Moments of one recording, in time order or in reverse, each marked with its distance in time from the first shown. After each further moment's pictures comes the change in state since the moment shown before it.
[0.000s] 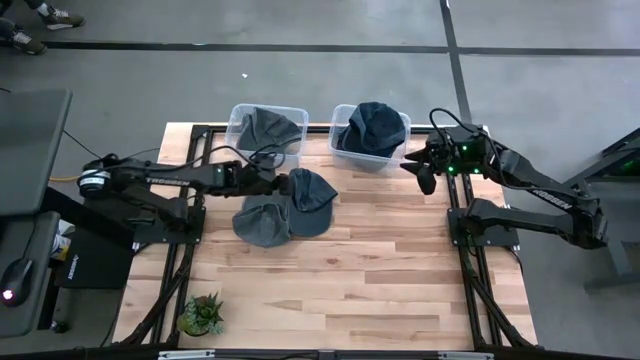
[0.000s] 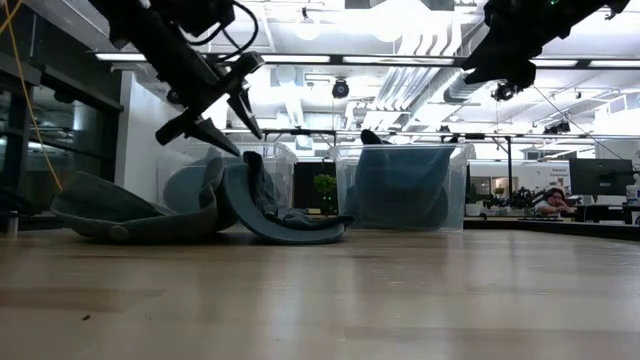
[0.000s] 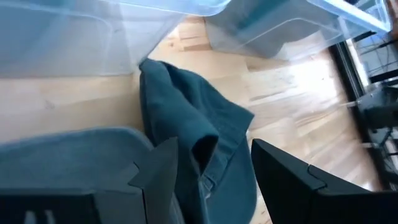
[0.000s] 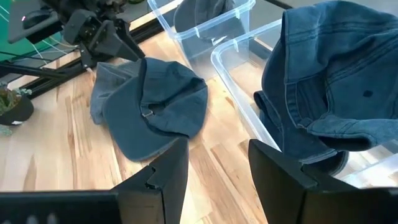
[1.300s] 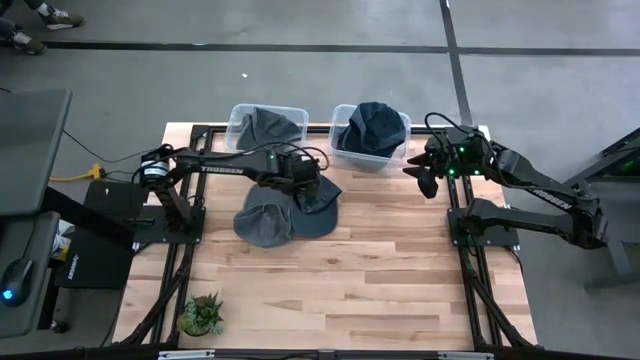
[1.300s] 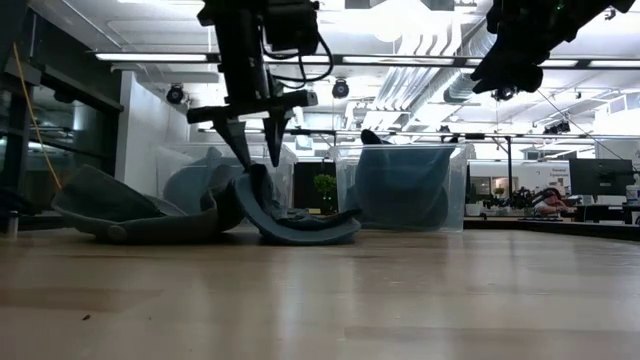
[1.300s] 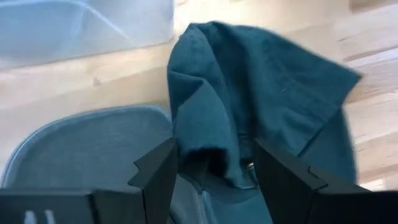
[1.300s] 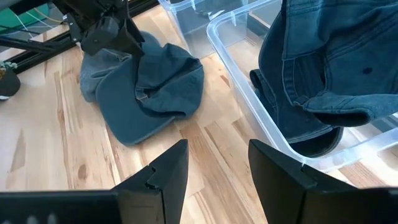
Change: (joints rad) left arm -0.002 0.483 0.596 -0.665 0.005 -0.017; right arm 0.000 0.000 0.000 -0.087 0.005 -0.045
